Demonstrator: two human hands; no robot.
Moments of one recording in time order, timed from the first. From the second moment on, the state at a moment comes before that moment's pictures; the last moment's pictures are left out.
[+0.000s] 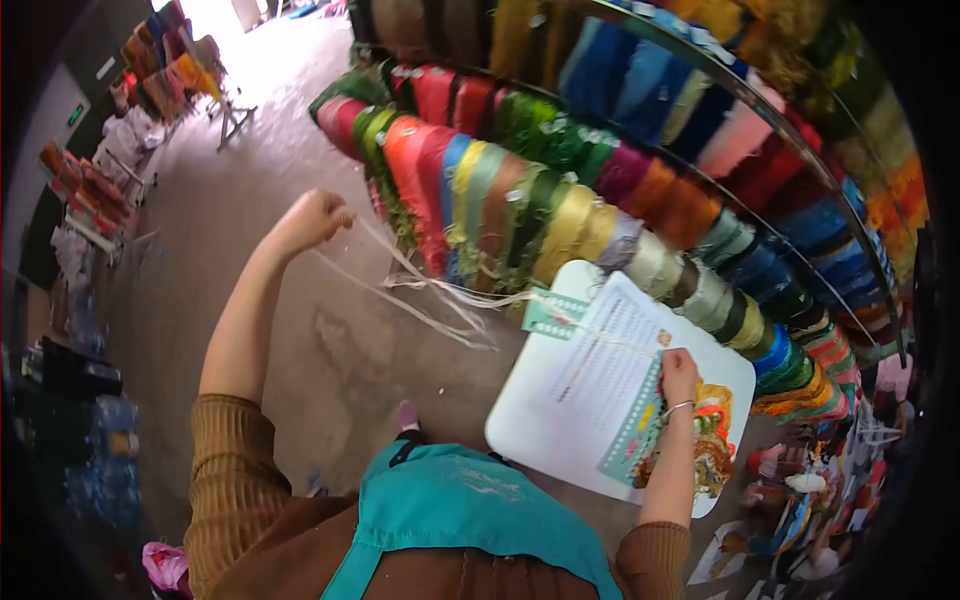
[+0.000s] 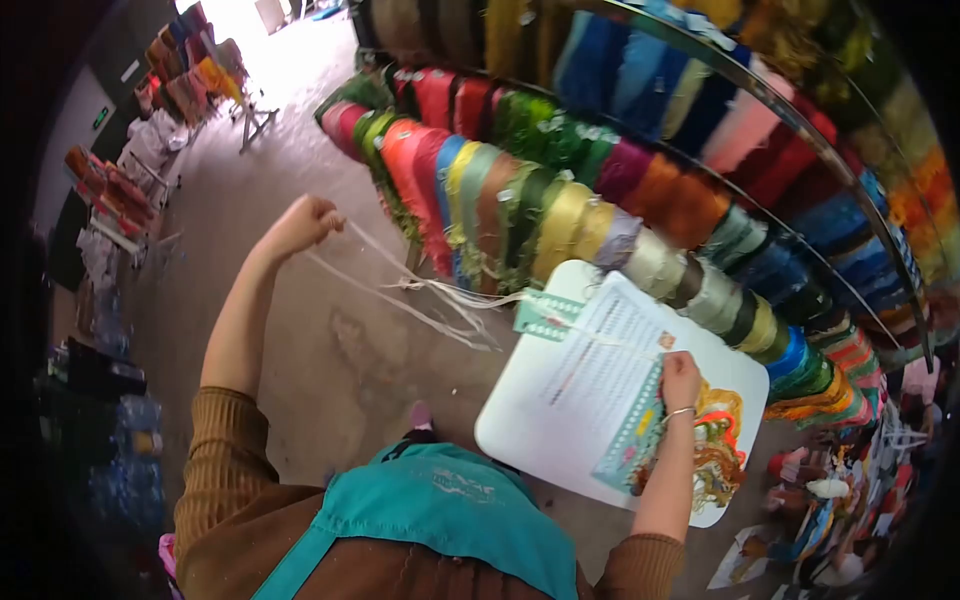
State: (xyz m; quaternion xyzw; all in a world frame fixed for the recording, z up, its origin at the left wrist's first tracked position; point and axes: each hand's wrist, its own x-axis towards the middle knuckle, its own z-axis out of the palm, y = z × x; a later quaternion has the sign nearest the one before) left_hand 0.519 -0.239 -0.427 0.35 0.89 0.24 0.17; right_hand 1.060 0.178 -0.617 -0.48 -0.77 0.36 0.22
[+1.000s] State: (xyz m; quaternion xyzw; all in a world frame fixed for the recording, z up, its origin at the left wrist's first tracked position) left_hand 0.369 -0.251 -0.404 0.36 0.67 0.45 0.48; right_hand 0.766 0.079 -0.378 -0.32 -0.68 0.59 0.29
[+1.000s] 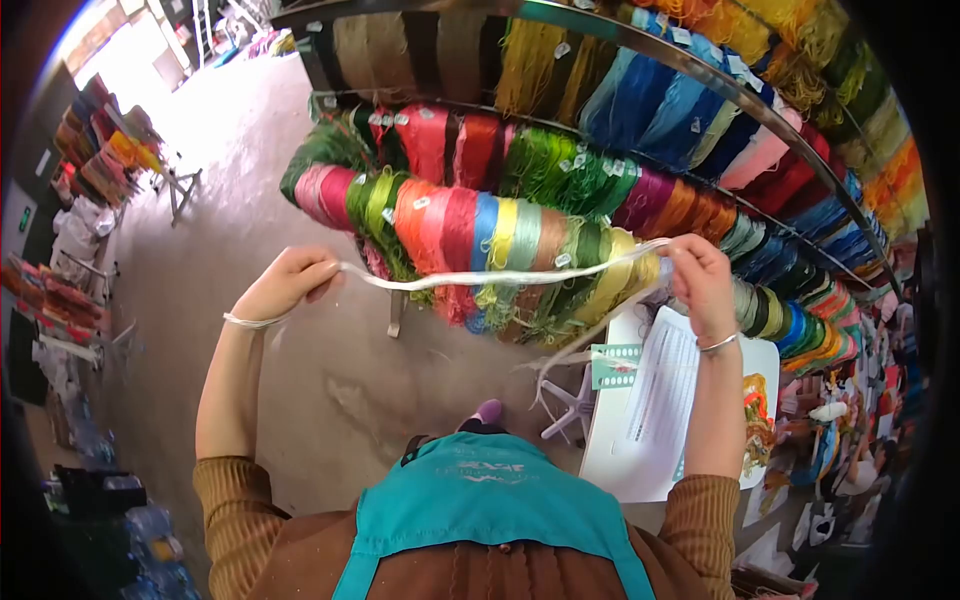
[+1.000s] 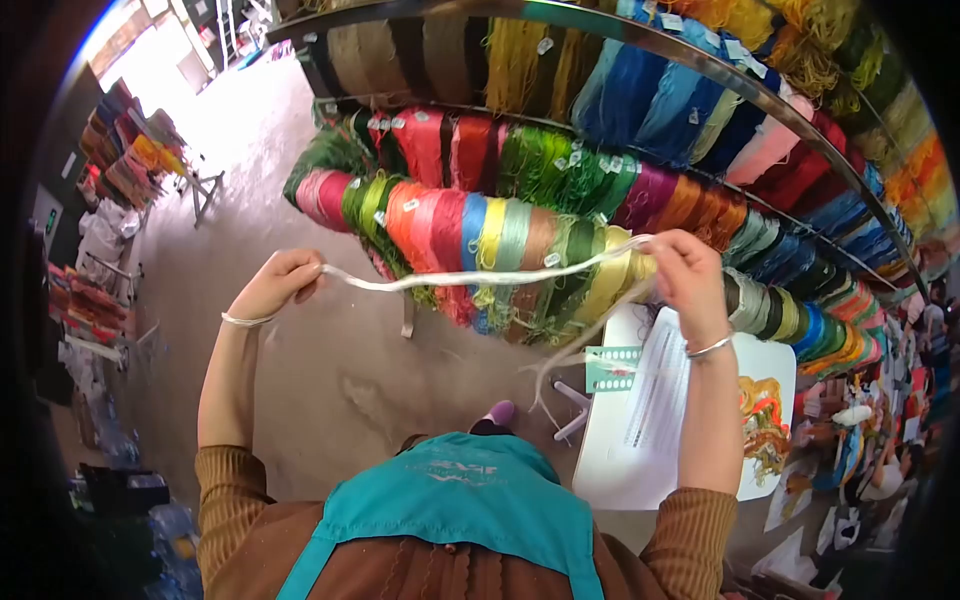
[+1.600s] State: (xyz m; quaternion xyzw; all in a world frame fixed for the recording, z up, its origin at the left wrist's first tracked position) left_hand 0.447 -0.047 -0.237 0.65 0.40 0.27 0.58; right_hand 0.731 0.068 -0.254 -0.20 -0.80 0.48 0.29
